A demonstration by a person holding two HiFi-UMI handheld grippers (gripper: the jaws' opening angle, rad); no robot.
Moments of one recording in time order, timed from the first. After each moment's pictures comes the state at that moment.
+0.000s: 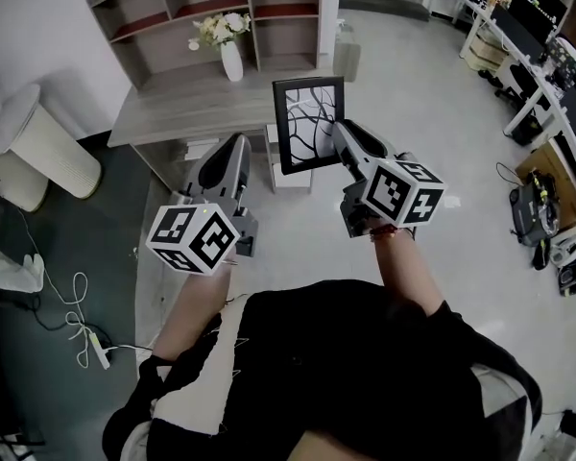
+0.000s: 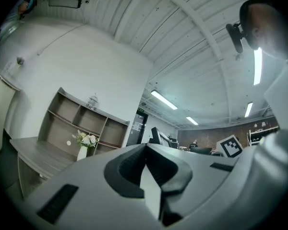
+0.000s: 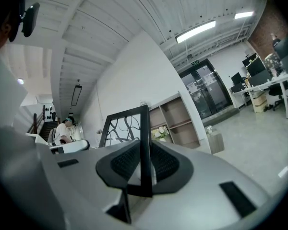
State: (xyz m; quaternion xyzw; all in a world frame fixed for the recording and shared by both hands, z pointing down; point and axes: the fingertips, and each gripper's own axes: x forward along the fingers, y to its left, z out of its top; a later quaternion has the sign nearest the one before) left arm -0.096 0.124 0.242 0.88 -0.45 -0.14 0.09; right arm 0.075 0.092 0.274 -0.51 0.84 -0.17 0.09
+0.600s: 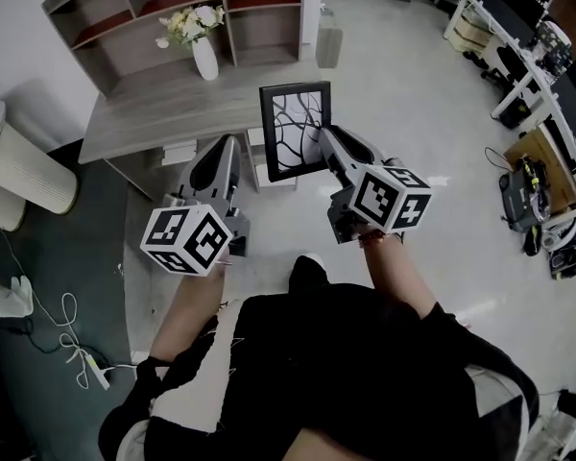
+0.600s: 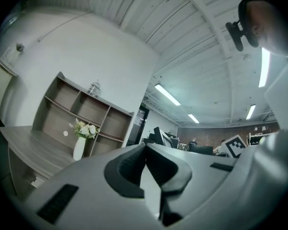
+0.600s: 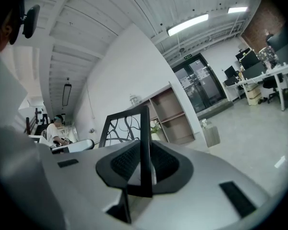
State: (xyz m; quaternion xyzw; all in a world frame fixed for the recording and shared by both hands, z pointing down) left arm -0.090 0.020 0.288 0.88 -0.44 -0.12 0.12; right arm 0.077 0.010 0.322 -0.53 0.82 -0.21 0.08
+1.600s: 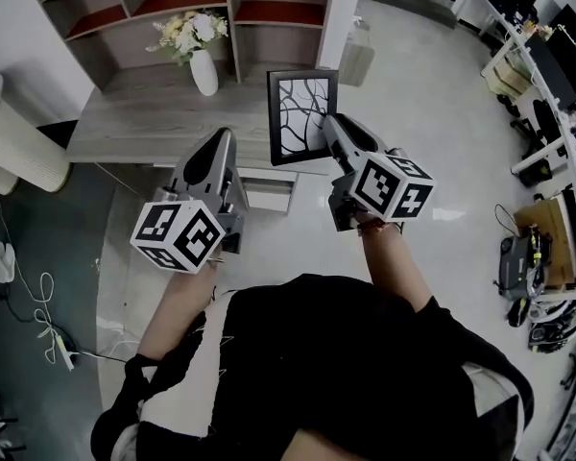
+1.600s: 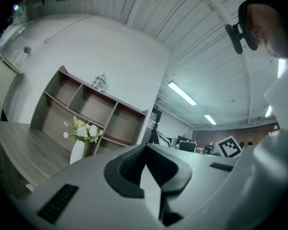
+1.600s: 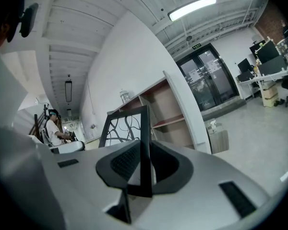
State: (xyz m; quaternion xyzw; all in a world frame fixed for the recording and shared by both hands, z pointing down) left arm -0.028 -0.136 0.298 0.84 -0.51 -0.14 0.13; right arm 0.148 -0.193 0.331 -0.48 0.85 -0.21 0.04
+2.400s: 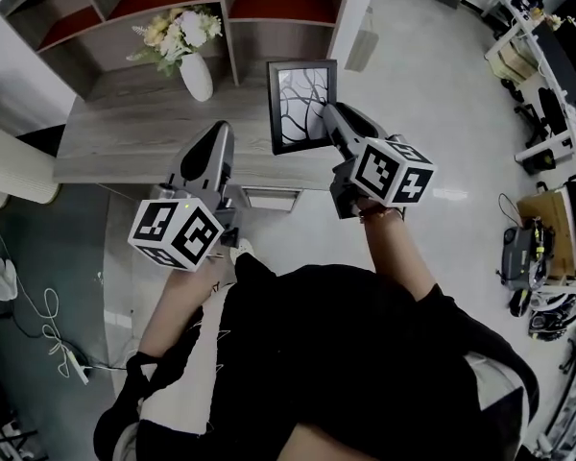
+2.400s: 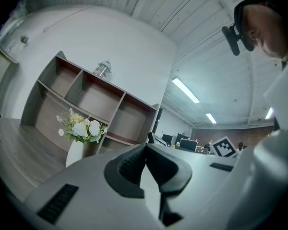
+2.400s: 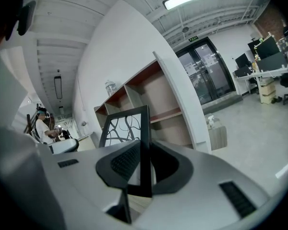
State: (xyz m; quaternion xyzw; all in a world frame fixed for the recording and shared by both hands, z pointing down) left arm -0.056 -0.246 0.325 0.85 -0.50 -0.12 0.15; right arm 0.124 -0.307 0.371 -0.50 0.84 -0.24 0.01
